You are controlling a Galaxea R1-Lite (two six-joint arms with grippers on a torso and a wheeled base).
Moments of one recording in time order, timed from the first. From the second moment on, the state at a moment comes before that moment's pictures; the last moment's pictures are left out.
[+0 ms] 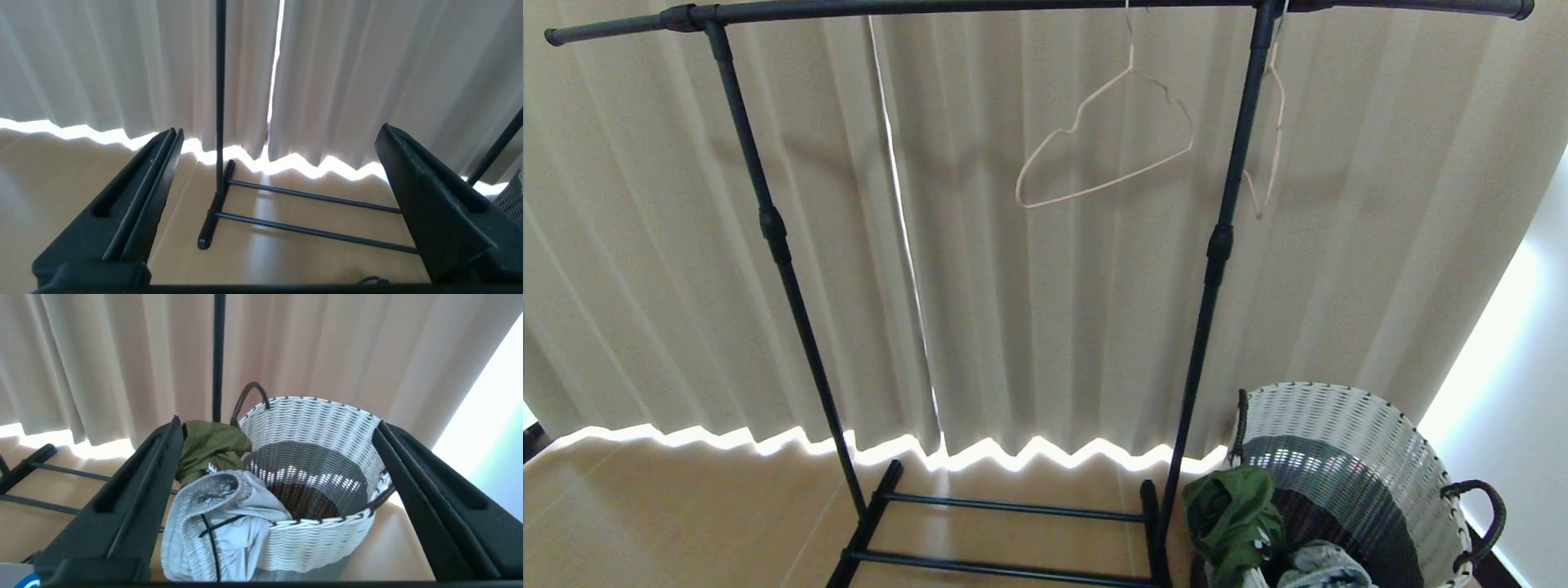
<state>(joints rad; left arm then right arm) 0.00 0.01 -0.02 0.05 0.08 -0.05 0.00 0.00 0.00 0.01 0.04 -0.06</state>
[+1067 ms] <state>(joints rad) 0.01 0.01 -0.02 0.05 0.08 -0.05 0.00 0.00 0.00 0.01 0.04 -0.06</state>
